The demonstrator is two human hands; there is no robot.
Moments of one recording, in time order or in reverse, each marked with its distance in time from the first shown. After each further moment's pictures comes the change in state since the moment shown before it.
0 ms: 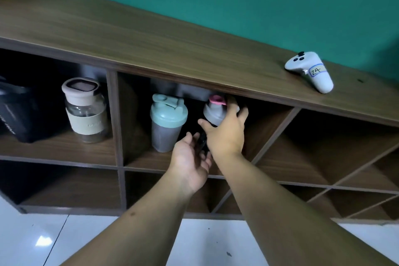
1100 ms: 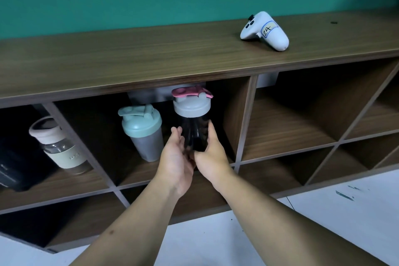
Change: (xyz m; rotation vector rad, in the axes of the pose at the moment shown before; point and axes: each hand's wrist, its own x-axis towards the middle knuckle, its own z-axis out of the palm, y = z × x) left_hand -0.002 -0.016 0.003 0.493 -0.064 0.193; right_hand -0.043 0.064 0.014 0.598 -0.378 0.334
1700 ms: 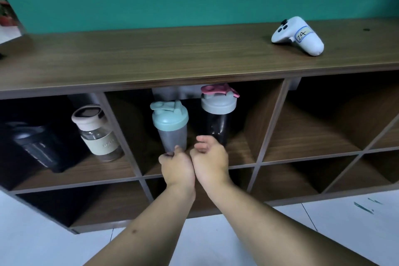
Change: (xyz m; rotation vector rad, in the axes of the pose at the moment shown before) left_hand -0.002 0.000 -0.055 0.266 0.555 0.140; right_hand -0.041 -0.025 0.053 0.024 0.088 -0.011
